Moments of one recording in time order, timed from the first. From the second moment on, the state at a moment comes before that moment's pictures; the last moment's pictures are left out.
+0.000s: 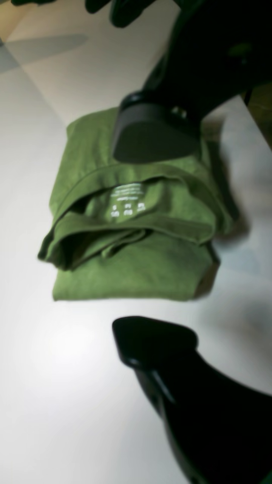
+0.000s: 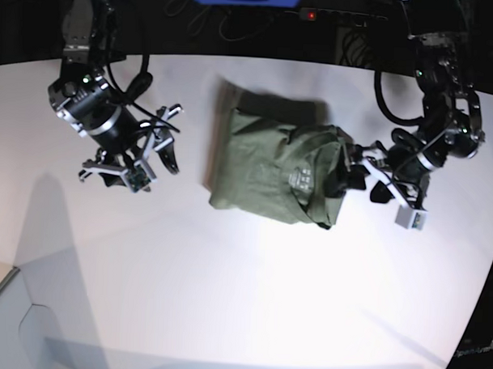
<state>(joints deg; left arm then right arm) 4.2 -12.0 -14.3 102.2 -42.2 -19.2 60.1 -11.5 3.3 7.7 113.0 -1.8 39.9 -40.4</state>
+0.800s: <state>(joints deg) 4.2 -4.7 -6.2 96.8 -33.1 -18.8 59.0 -11.8 3.5 7.8 112.9 -1.8 39.9 -40.5</state>
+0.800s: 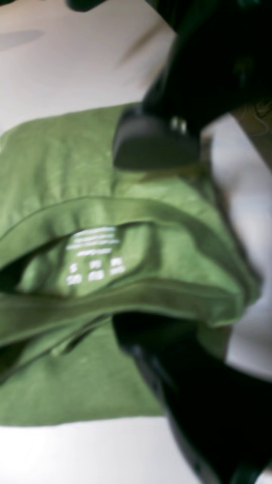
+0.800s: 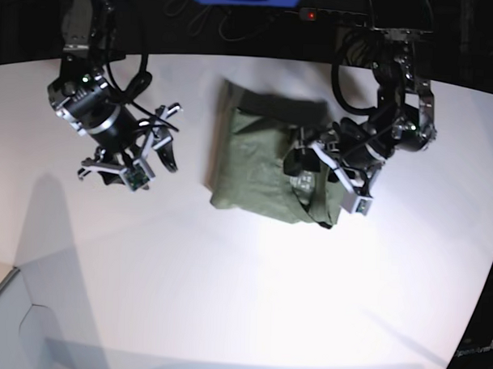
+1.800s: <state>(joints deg) 0.1 -3.9 -12.7 100.3 -33.5 -18.8 60.2 -11.7 3.7 7.8 112.8 -1.8 39.9 -40.5</state>
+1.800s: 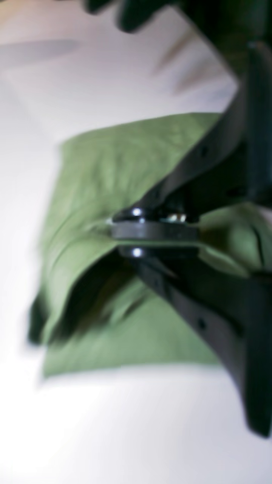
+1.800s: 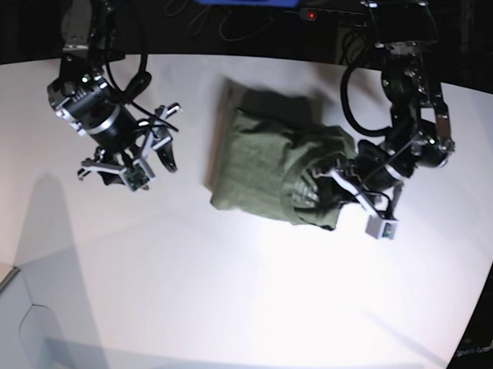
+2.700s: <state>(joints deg) 2.8 -9.2 -22.3 102.1 -32.7 -19.0 63.2 -13.0 3.5 4.1 112.8 -1.7 39.9 -40.3</state>
